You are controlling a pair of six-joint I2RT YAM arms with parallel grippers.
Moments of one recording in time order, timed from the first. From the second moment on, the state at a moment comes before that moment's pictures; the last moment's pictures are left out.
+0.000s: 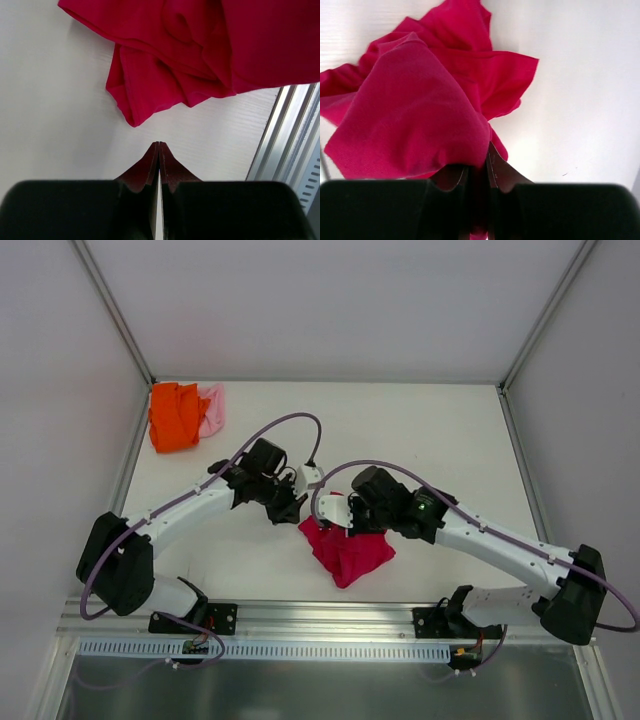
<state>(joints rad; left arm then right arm) -0.61 1.41 0.98 -0.62 0.53 0.44 0.98 1.22 1.04 -0.75 -0.02 -0.74</state>
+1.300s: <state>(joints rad) -0.61 1.23 0.85 -0.48 0.41 0.40 0.92 1.14 0.89 -0.19 0.31 -0.82</state>
